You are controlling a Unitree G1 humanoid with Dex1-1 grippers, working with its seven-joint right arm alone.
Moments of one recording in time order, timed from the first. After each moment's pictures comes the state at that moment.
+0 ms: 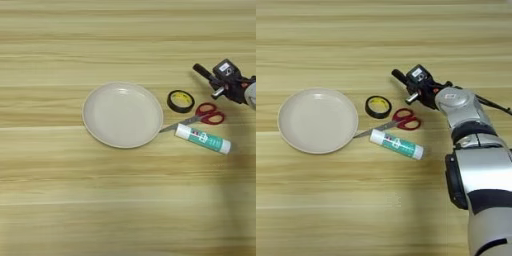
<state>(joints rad) -0.86 -0.56 0.04 1.30 -0.25 -0.21 0.50</state>
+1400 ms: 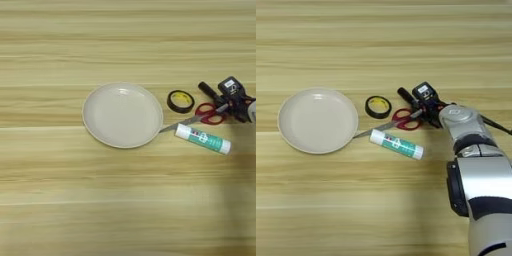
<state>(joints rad) -0.81 -0.55 0.01 1.35 -0.23 -0.14 0.51</state>
